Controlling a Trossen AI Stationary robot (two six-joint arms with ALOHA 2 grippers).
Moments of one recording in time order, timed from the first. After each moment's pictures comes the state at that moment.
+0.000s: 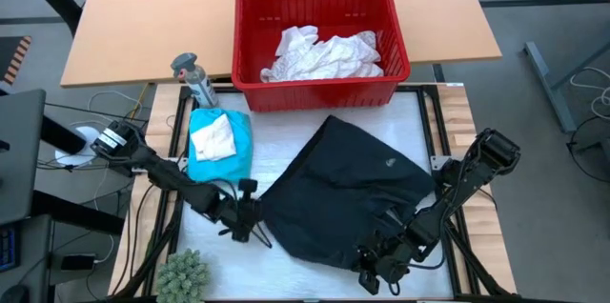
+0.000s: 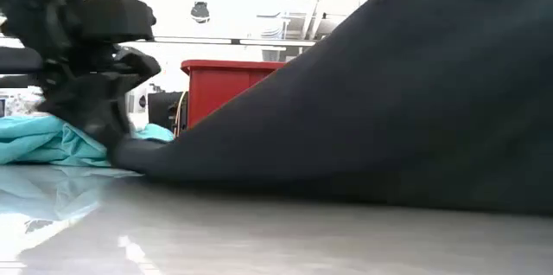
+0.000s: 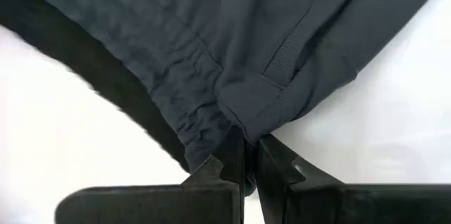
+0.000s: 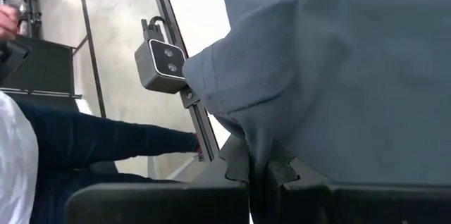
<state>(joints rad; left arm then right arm) -0.53 1.52 0.72 -0.30 -0.38 -0.29 0.78 1.66 1.02 -0.17 0.23 1.26</state>
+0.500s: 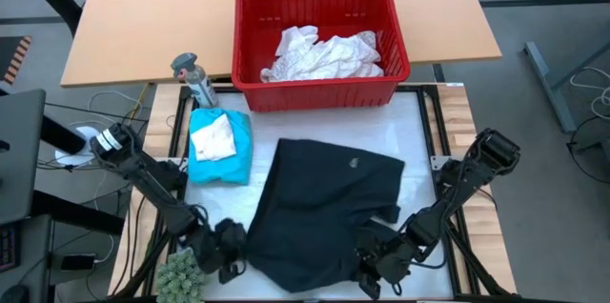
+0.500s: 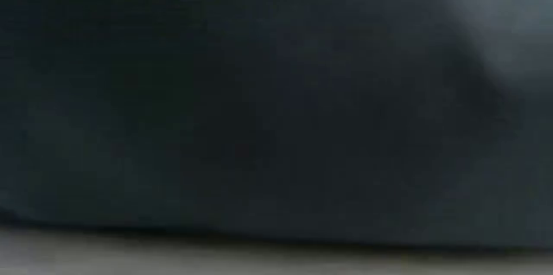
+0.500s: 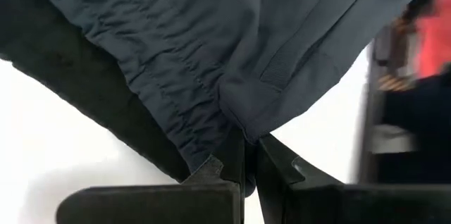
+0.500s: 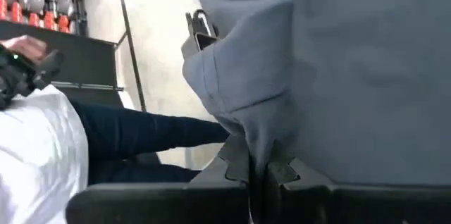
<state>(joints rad) -0.85 1.52 0.72 -0.08 -0.24 -1.21 0.80 1.66 1.02 -0.06 0.17 1.32</state>
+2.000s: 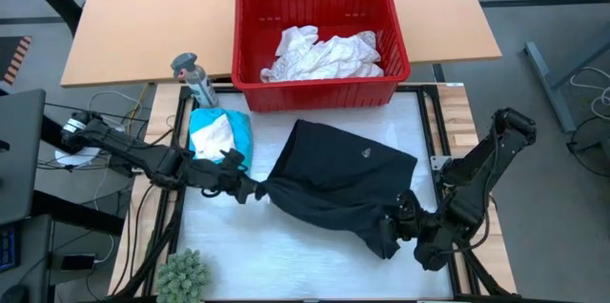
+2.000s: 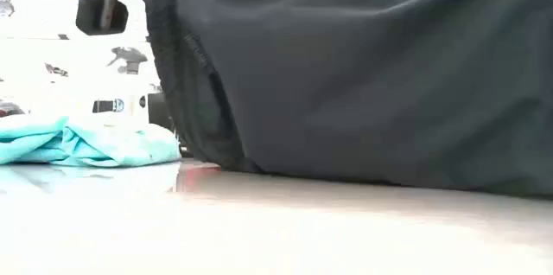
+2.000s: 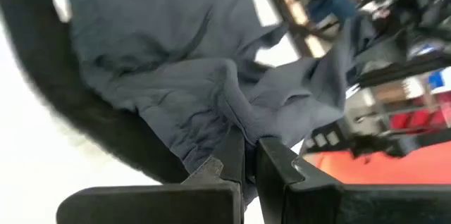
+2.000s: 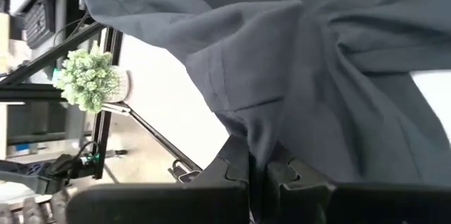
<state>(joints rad) -0.33 0.99 0.72 -0.19 -0.30 -1.19 0.87 1.35 1.14 -0.82 0.65 2.05</state>
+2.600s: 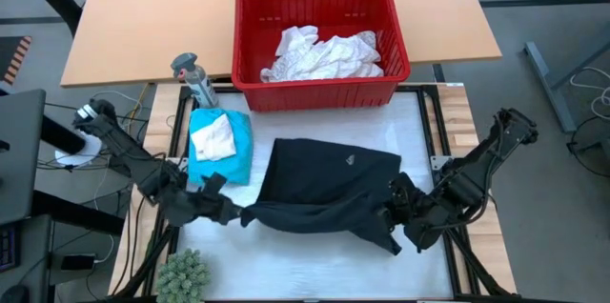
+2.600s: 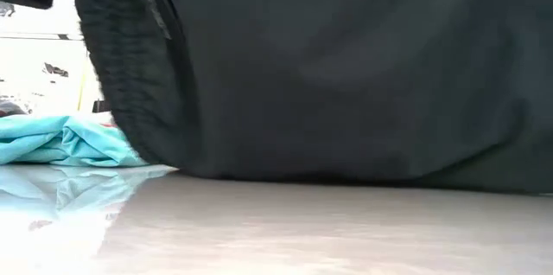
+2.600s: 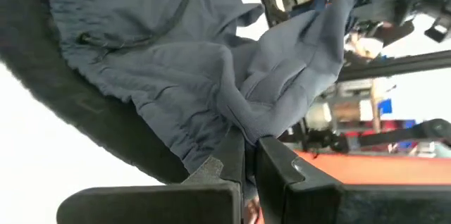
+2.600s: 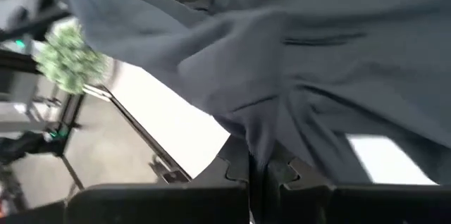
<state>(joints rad) -0.74 1.00 0.72 -0.23 -0.62 -1.63 0.74 1.35 1.35 -1.03 0.50 1.73</state>
